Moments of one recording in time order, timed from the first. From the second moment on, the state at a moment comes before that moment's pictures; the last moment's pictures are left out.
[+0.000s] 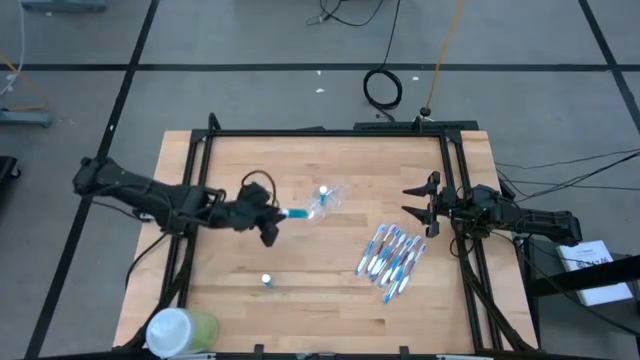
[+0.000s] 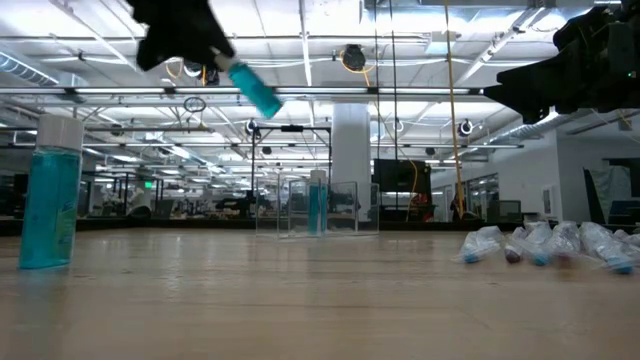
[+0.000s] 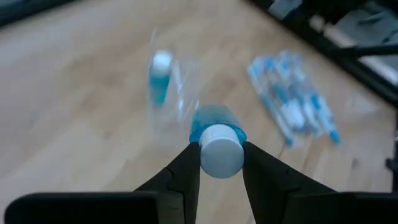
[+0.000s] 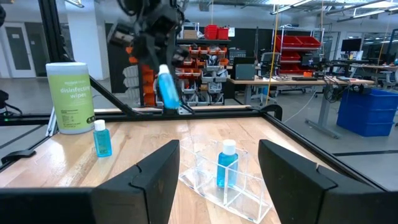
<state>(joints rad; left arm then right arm) -0.23 1.16 0.94 -0.46 -0.43 -0.75 -0.13 0.01 0.01 0.08 0.00 -0.01</state>
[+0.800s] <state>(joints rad) 0.15 1.55 1.47 -0.66 -0.13 -0.28 -0.13 0.01 0.01 0.08 0.00 -0.01</state>
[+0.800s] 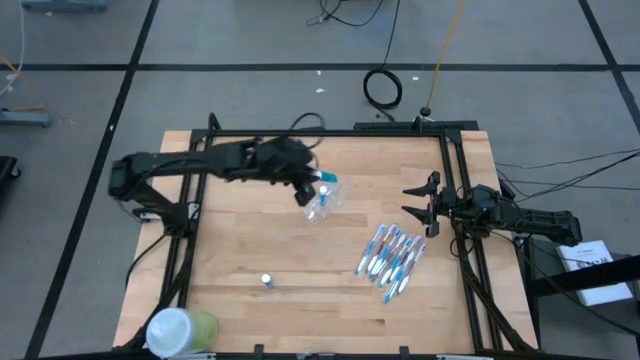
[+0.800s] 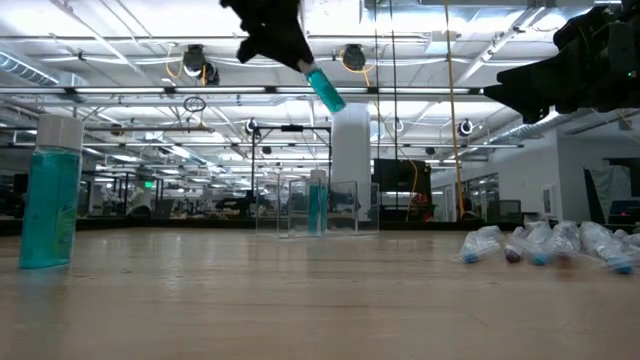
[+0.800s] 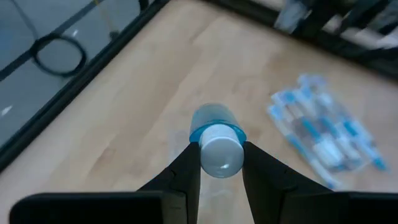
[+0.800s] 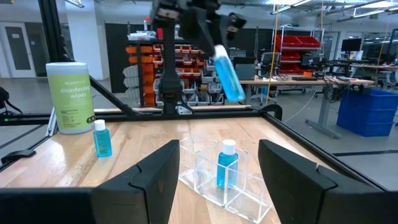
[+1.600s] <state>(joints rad) 0.23 1.98 1.92 -1.07 0.03 -0.14 -0.13 0.01 0.01 0.08 0.00 -0.01</state>
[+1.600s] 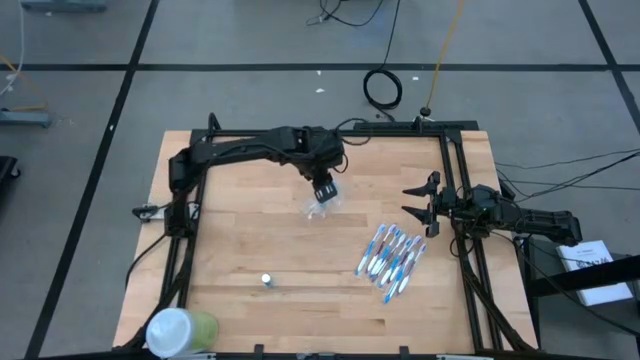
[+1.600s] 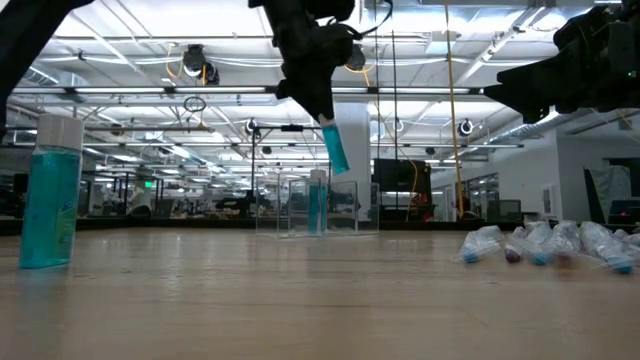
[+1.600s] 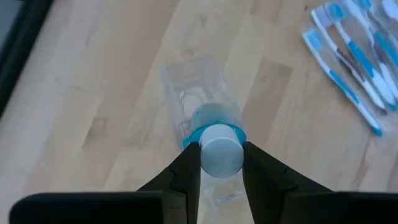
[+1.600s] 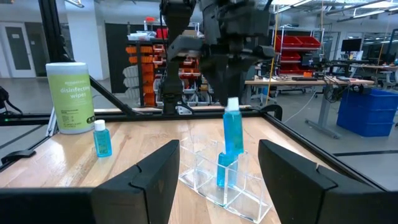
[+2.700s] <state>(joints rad) 0.21 2.01 1.92 -1.13 0.03 -0.17 -0.13 0.01 0.01 0.08 0.00 -0.01</state>
